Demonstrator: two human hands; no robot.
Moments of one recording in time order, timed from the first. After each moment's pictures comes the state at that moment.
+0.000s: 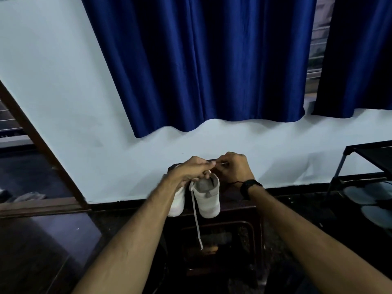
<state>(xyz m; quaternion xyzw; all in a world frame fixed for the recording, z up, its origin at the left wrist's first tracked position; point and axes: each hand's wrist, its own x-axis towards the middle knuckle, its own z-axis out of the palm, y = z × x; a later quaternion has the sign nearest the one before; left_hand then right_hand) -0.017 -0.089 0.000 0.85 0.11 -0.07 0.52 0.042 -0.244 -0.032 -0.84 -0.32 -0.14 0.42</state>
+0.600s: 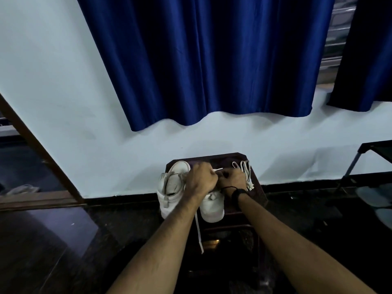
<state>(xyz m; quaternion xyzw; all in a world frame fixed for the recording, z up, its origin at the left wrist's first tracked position) 0.015 -0.105 -0.058 0.95 0.21 0.12 0.21 0.076 -0.196 -0.110 -0.88 -0.12 0.00 0.46</state>
